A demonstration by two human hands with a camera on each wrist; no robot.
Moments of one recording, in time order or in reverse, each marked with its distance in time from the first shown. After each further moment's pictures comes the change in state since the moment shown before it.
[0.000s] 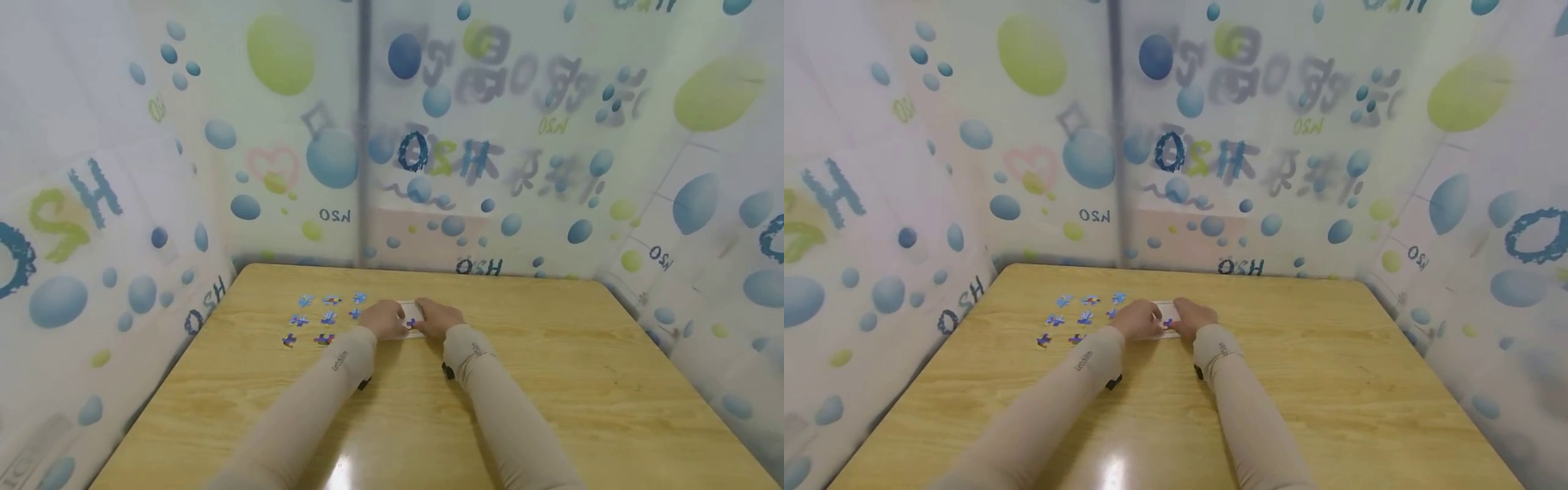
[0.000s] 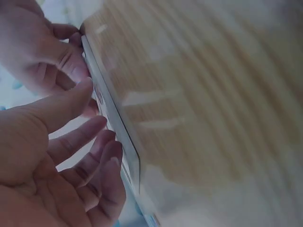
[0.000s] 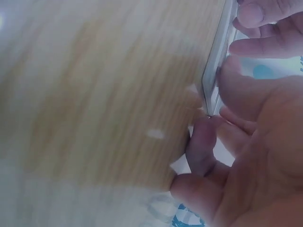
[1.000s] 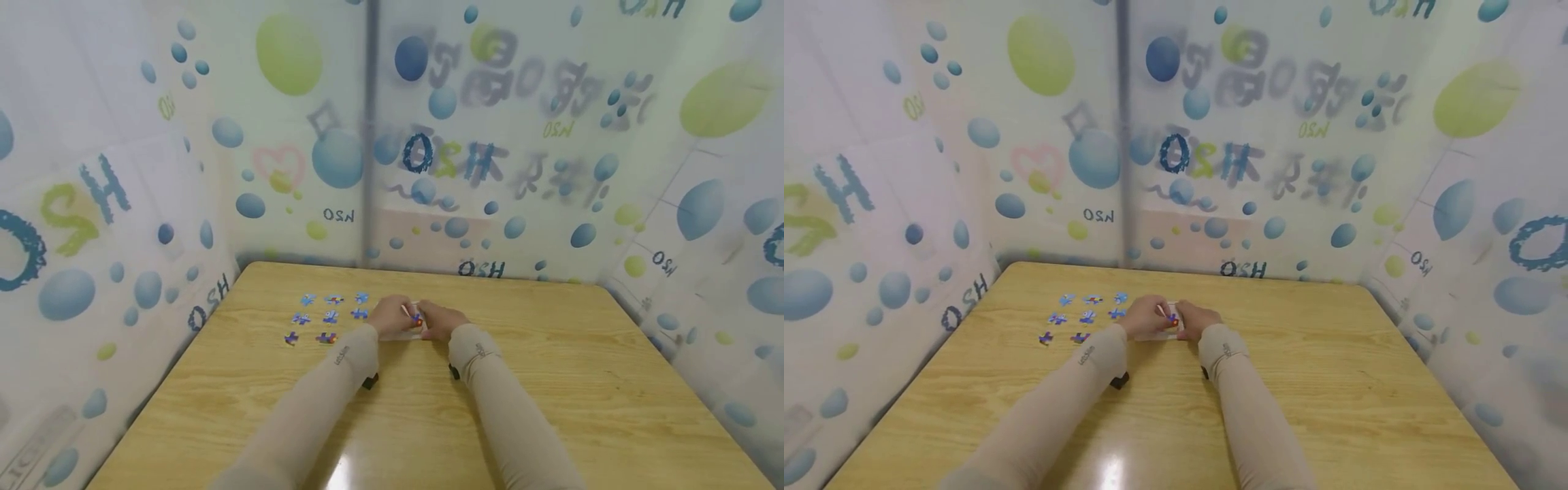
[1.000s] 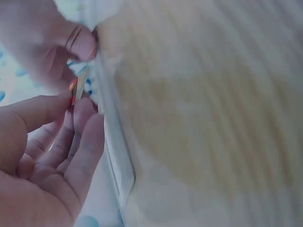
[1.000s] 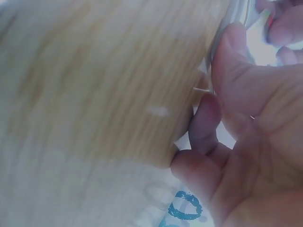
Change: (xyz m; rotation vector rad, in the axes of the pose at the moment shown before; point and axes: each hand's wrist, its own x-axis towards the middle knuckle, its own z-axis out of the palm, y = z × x) left_hand 0.014 -0.009 0.010 -0.474 0.049 0.087; right_hand -0.004 0.004 -0.007 -0.017 -0.111 -0.079
